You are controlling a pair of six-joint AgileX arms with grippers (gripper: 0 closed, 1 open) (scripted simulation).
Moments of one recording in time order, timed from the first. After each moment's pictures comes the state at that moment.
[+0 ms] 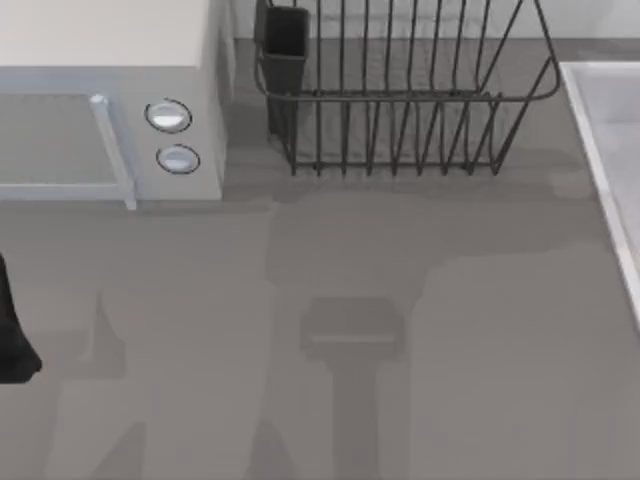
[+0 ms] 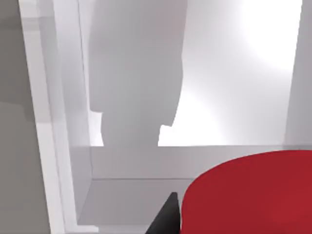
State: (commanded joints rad) left arm 0.00 0.00 0.00 0.00 0.00 0.00; right arm -0.24 2.34 2.48 -1.67 -0.01 -0.21
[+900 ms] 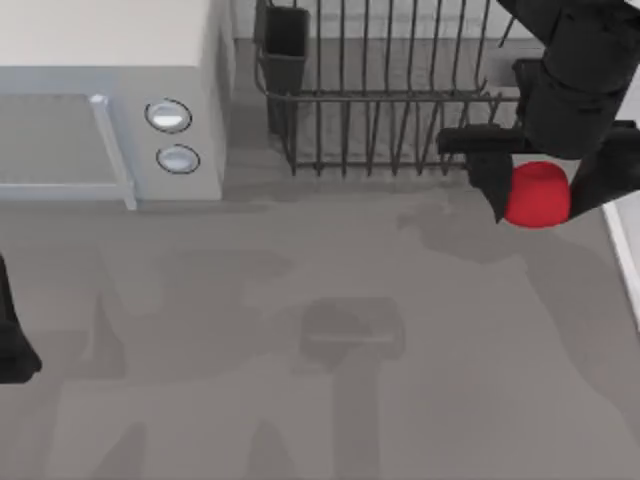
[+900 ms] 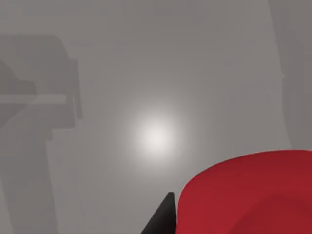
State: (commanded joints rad) left arm 0.00 0.00 0.00 0.00 0.00 0.00; right arm 0.45 1.93 1.78 -1.42 0.00 0.47
